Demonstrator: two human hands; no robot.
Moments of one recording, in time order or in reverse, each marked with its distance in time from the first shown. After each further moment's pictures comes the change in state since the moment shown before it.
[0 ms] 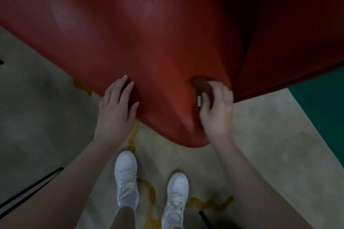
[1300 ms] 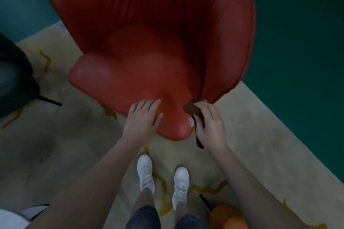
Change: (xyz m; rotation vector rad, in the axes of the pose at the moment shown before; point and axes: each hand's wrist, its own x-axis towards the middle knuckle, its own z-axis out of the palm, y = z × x) left_hand 0.010 0.186 -0.227 0.225 -0.161 0.208; right_hand -0.003 -0.129 -0.258 0.101 -0.103 -0.107
